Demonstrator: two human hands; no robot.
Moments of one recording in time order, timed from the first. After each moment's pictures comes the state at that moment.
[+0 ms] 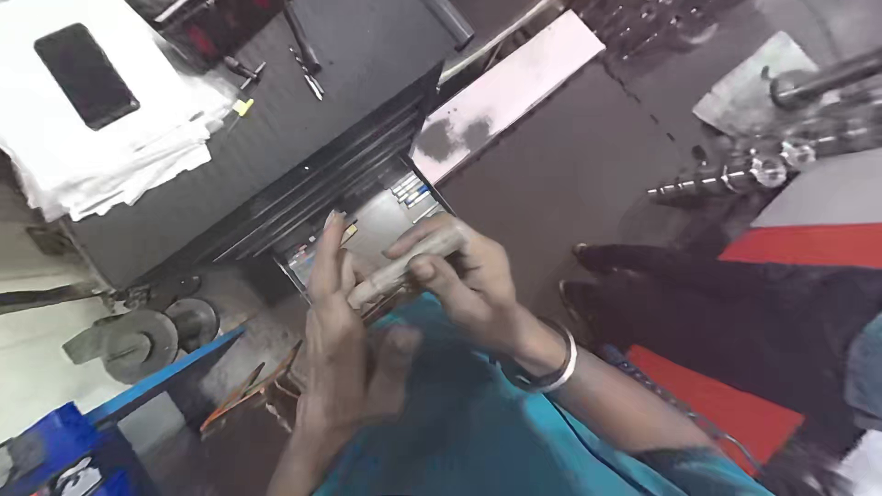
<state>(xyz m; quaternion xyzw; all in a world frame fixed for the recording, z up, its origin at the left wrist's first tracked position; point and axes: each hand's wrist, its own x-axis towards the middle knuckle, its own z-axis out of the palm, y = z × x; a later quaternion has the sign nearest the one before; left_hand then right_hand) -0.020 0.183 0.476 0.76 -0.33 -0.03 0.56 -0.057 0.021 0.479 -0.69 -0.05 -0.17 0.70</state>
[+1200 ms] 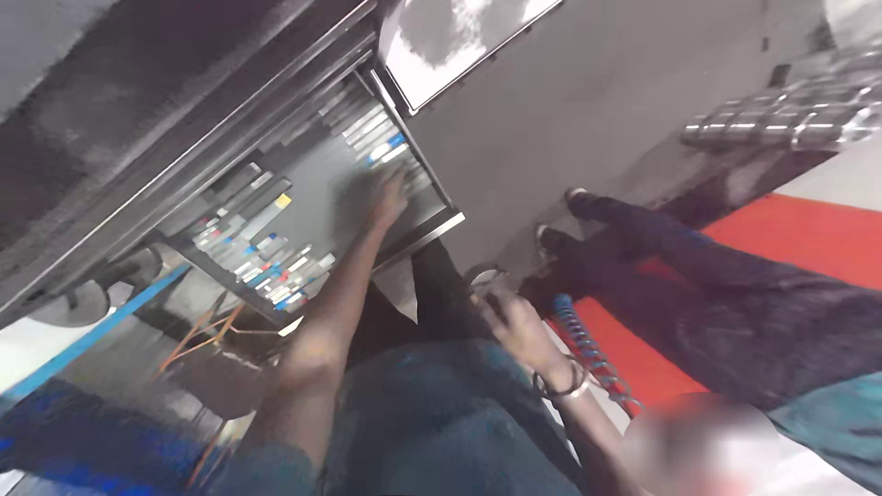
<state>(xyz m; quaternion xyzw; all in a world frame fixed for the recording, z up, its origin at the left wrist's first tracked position) 0.042 -0.031 -0.035 0.85 -0.23 -0.34 0.33 -0.183 -0.171 0.211 -0.77 0.33 0.37 0.41</state>
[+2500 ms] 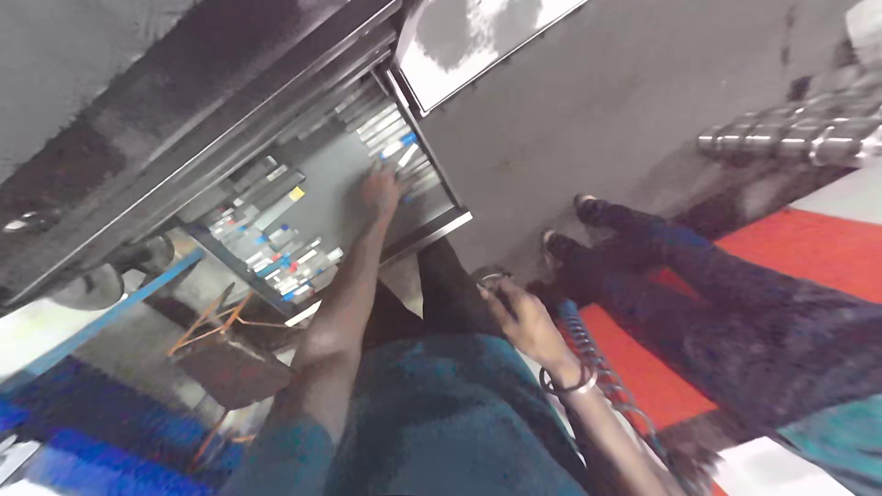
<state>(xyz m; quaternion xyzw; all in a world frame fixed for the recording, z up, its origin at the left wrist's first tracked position) 0.069 -0.030 0.004 0.90 -0.09 -0.39 0.19 -0.184 -0.175 0.213 -0.78 0.32 0.36 0.40</state>
